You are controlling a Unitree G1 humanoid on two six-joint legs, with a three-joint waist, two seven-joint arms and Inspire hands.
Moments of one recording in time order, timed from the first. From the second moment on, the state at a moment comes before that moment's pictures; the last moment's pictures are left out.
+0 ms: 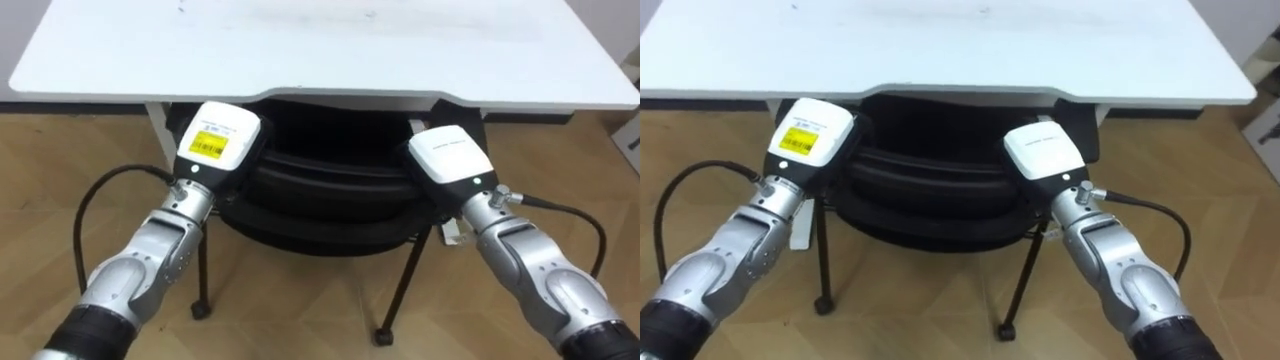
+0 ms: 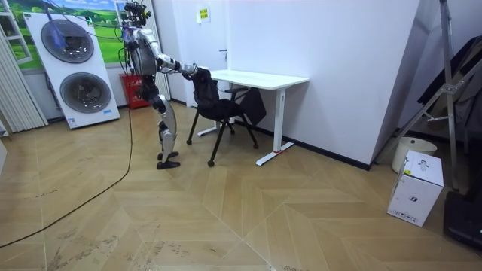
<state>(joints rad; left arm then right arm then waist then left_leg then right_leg) -0.32 0.39 -0.32 0.50 1.12 -0.16 0.40 -0.26 -0.46 0.33 0.37 -1.07 -0.11 -0.13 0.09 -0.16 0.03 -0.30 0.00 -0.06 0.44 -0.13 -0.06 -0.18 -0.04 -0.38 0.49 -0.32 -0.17</state>
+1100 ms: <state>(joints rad) -0.24 0.29 -0.18 0.42 1.02 -0.13 0.35 -0.25 -0.45 0.37 0.29 -1.04 -0.08 0.00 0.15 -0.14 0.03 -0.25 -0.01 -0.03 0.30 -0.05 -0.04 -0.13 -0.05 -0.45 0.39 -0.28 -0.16</state>
